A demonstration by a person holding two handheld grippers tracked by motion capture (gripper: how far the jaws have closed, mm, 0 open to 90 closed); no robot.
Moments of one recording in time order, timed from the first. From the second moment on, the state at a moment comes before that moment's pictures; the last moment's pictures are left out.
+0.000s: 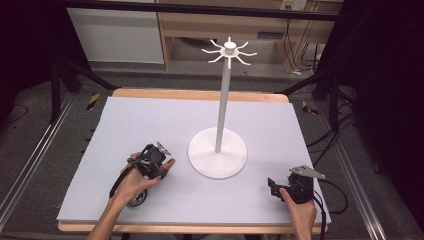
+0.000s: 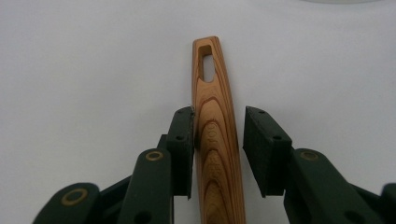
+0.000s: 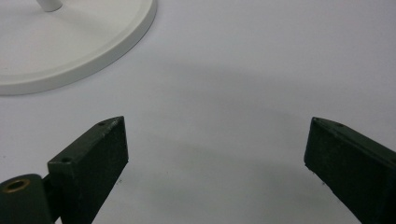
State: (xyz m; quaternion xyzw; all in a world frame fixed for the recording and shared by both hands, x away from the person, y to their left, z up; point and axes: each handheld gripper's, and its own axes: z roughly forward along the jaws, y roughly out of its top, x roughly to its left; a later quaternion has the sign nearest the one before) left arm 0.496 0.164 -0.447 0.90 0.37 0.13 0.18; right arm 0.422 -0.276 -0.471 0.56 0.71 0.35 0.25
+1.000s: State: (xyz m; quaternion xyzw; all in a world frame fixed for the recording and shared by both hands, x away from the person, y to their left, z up) left arm 0.507 0.164 -0.450 0.90 0.40 0.10 0.17; right arm 0.423 -0.275 -0.472 0.56 0.71 0.35 0.24
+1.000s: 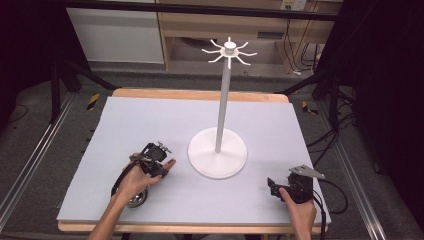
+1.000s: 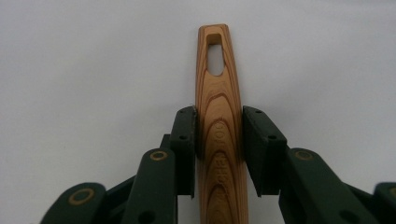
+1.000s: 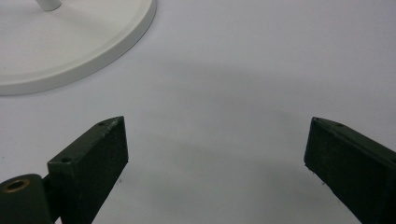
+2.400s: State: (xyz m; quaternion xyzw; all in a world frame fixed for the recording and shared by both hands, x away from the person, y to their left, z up) left arm 0.453 0.209 -0.384 0.82 0.39 0.17 0.37; right arm 0.421 -0.275 -0.473 0.55 0.71 0.36 0.24
